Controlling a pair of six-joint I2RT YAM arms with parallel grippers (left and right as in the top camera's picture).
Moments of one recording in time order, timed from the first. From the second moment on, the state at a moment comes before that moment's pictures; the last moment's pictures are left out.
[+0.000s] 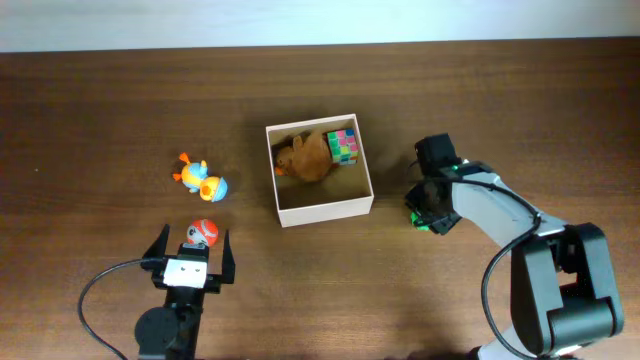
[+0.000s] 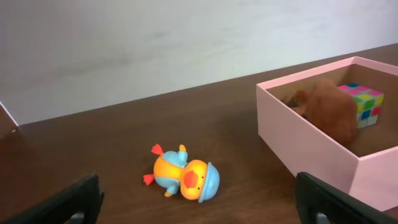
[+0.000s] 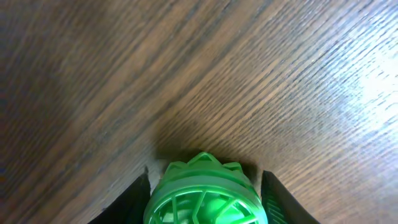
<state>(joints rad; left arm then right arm) -0.06 0.01 0.01 -0.08 0.00 0.18 0.19 1.76 1.01 -0.67 0.05 1.03</state>
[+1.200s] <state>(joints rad) -0.06 0.01 0.01 -0.08 0.00 0.18 0.39 1.76 1.51 -0.91 -0.05 0.70</state>
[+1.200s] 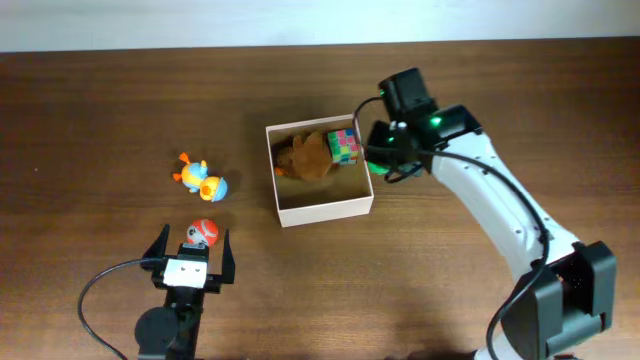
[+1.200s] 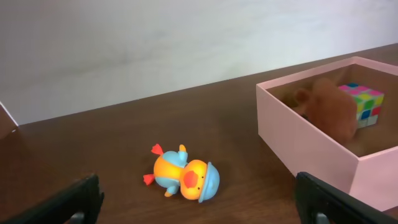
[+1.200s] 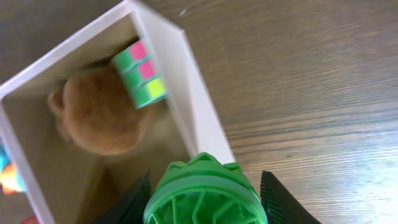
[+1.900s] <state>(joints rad) -0.06 0.01 0.01 -0.08 0.00 0.18 0.54 1.79 1.52 -0.85 0.06 0.66</state>
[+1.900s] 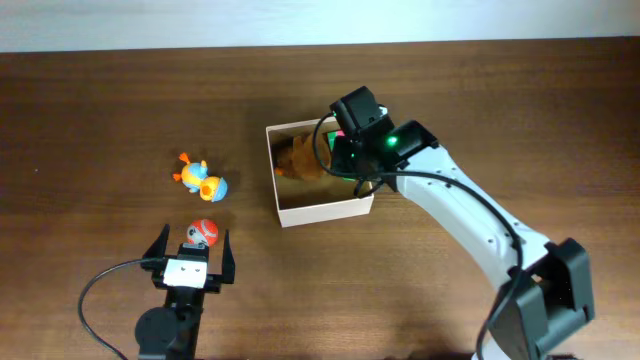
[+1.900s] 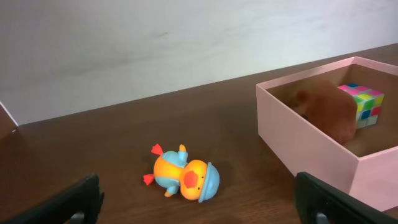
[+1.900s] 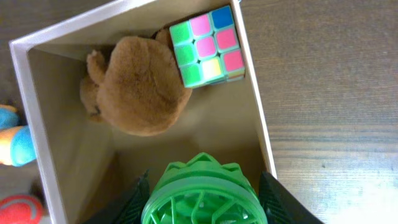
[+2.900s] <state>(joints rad) -0.06 0.01 0.01 -0.08 0.00 0.18 0.54 1.94 1.52 -0.81 0.09 0.55</state>
